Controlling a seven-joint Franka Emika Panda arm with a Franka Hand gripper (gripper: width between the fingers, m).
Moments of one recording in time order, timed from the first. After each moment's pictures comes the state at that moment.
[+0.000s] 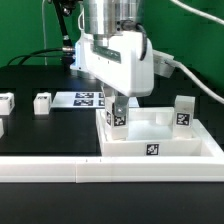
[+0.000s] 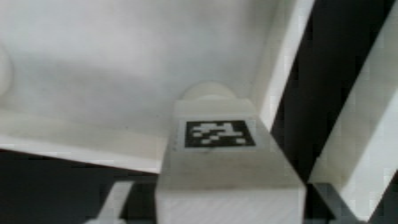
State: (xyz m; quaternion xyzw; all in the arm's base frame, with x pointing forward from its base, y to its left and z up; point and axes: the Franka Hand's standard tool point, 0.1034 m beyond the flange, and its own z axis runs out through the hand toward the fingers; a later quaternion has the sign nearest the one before) arm 0.578 0.003 0.073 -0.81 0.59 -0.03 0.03
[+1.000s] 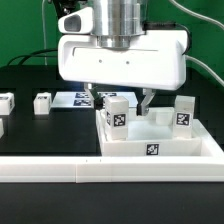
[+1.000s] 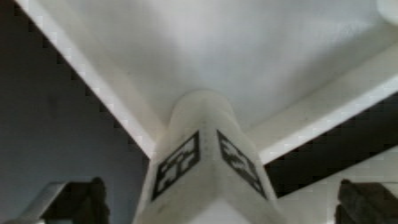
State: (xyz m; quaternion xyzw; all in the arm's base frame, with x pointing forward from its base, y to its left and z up) arm 0.577 0.010 0.072 -0.98 0.19 -0.03 0.01
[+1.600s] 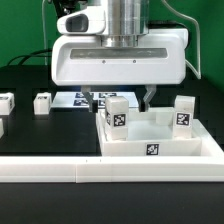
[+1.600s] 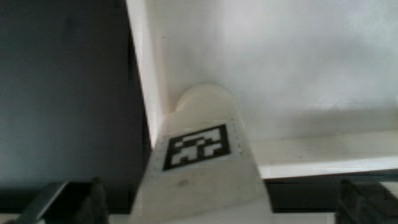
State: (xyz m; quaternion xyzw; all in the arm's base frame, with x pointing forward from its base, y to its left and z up) arm 0.578 0.009 0.073 -1.00 -0.01 -0.04 0.00
